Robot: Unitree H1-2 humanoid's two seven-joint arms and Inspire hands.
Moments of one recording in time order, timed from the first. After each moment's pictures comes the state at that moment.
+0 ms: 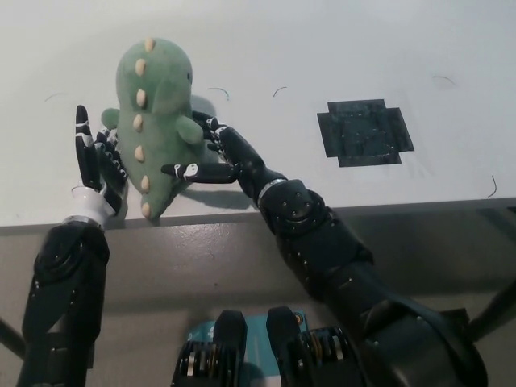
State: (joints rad) left_arm -0.67 0.17 0.23 0.74 -0.33 -0.06 -0.11; right_arm -1.04 0.19 0.16 1.19 -0.01 -0.16 0.06
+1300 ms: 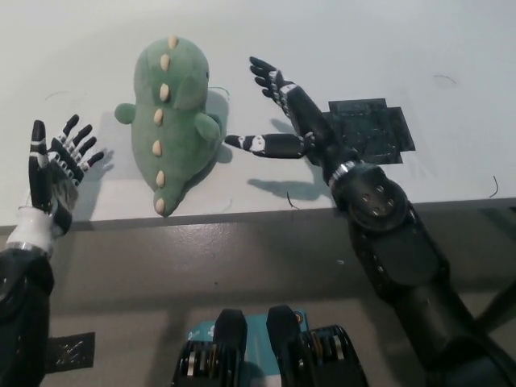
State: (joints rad) left_arm -0.46 0.28 0.20 0.40 -0.28 -0.05 -0.17; right_arm -0.80 0.02 0.12 0.65 -0.03 -0.18 0.15
